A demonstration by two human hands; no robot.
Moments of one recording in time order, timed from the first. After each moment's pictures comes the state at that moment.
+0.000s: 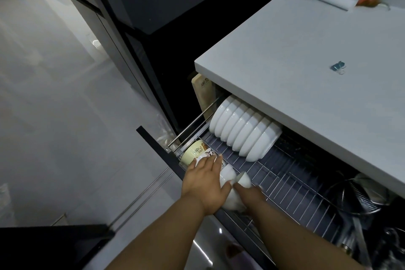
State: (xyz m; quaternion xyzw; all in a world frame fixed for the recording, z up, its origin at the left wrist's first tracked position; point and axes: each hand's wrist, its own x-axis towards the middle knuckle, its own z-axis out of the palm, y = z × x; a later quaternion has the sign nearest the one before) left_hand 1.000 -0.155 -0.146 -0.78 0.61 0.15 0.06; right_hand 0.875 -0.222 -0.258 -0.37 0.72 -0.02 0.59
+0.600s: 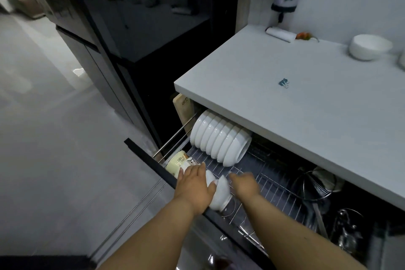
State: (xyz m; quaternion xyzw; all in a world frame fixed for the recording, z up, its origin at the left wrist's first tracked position) left_hand 0.963 -0.140 -0.114 -0.80 0.56 0.22 0.01; right_hand 0.836 -0.229 -0.187 -0.47 0.70 -0.13 0.52
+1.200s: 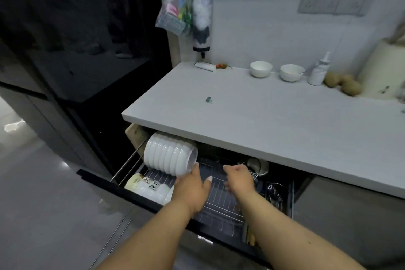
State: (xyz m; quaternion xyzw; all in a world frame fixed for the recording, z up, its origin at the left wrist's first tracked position) left_hand 0.826 -0.120 -0.041 -0.74 0.63 0.22 -0.10; right_hand 0.692 -0.166 -0.061 -0.43 0.68 -0.34 0.49
